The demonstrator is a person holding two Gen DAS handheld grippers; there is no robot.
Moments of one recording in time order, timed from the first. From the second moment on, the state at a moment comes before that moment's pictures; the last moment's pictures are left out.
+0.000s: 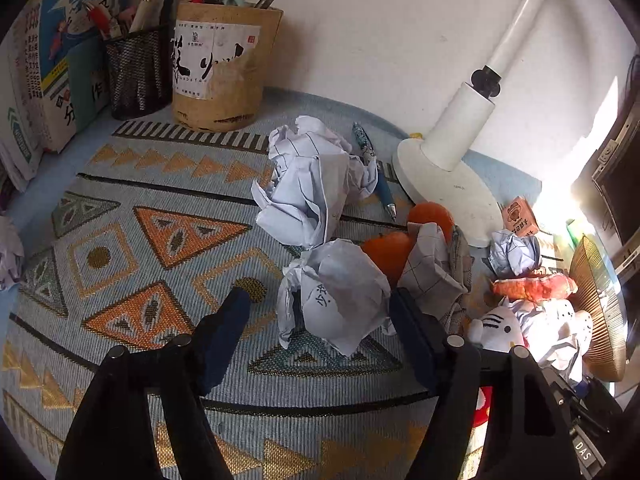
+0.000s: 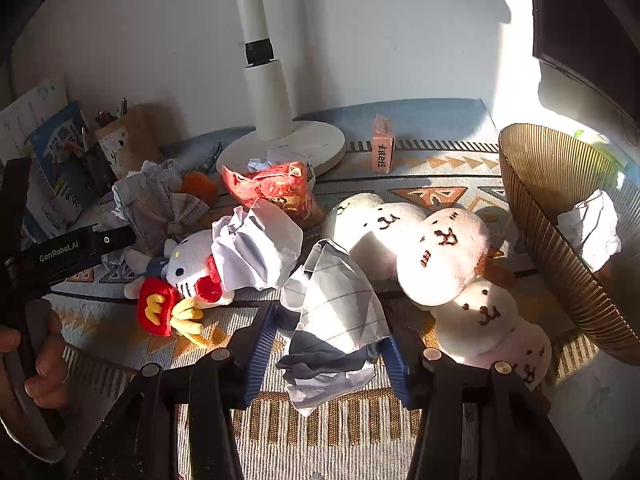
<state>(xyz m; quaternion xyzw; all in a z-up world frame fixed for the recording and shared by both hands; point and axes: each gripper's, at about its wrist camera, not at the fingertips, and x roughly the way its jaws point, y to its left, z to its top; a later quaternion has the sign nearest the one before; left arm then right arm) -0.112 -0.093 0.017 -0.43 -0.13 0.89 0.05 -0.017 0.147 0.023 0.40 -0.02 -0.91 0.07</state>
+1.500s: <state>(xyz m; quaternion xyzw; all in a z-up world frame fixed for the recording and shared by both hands) 0.055 0.139 0.100 -0.29 0.13 0.94 0.12 0.115 0.287 0.124 0.27 0.00 -0.96 0.01</state>
